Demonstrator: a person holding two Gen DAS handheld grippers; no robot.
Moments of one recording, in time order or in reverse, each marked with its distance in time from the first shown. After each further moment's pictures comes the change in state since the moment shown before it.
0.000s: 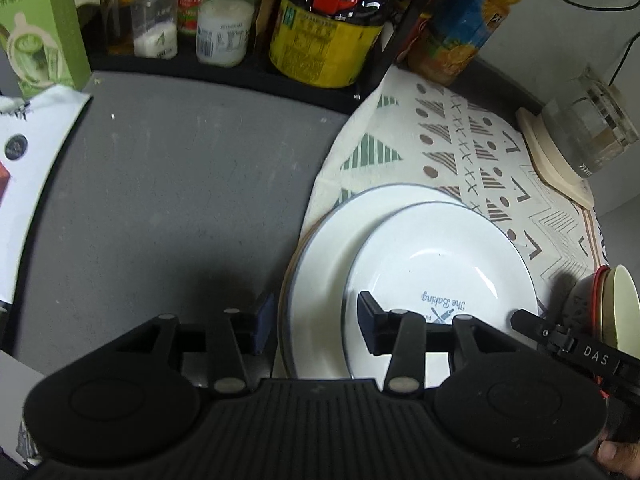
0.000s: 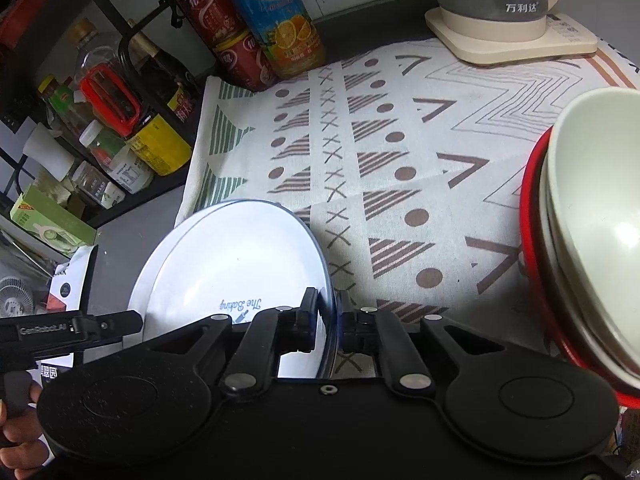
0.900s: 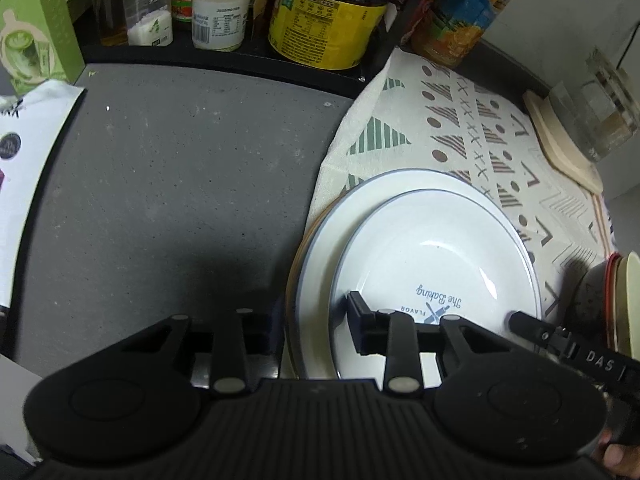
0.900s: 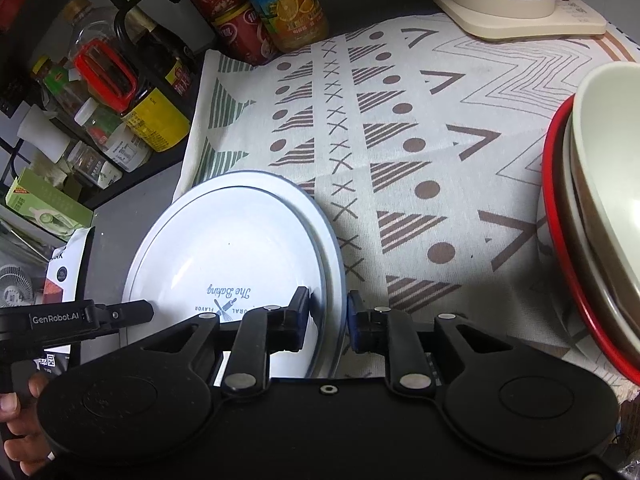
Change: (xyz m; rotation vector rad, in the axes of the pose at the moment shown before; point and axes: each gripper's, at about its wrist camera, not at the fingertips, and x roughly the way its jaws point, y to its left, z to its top) left arm 0.008 -0.001 0.001 0.032 0.035 0.036; right arm 0.009 0.005 -0.005 0.003 0.062 -0.002
